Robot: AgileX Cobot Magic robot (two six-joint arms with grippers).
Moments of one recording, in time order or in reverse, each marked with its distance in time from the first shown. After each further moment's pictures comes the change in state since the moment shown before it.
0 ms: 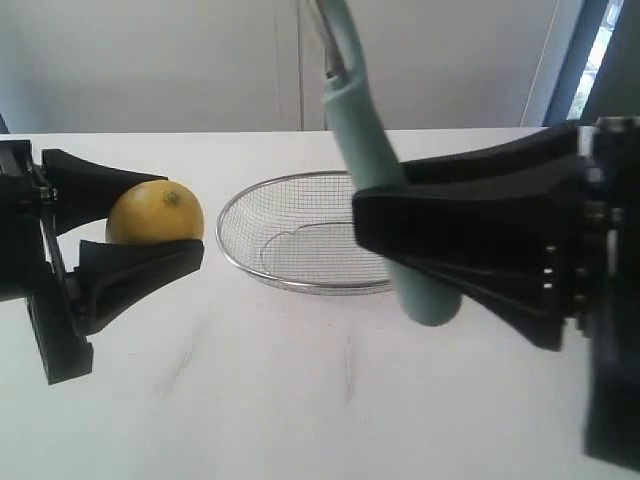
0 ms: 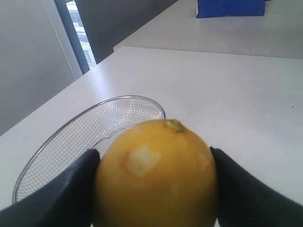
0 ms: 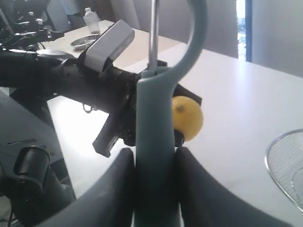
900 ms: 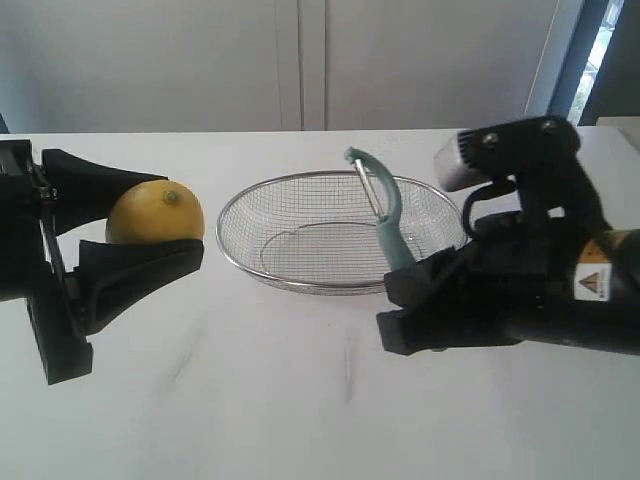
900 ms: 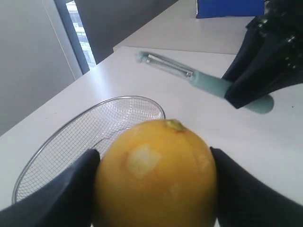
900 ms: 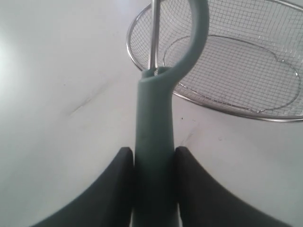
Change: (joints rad) left arm 0.000 0.000 0.000 0.000 0.003 0.000; right arm 0.000 0.353 0.086 -0.911 -0.202 0.919
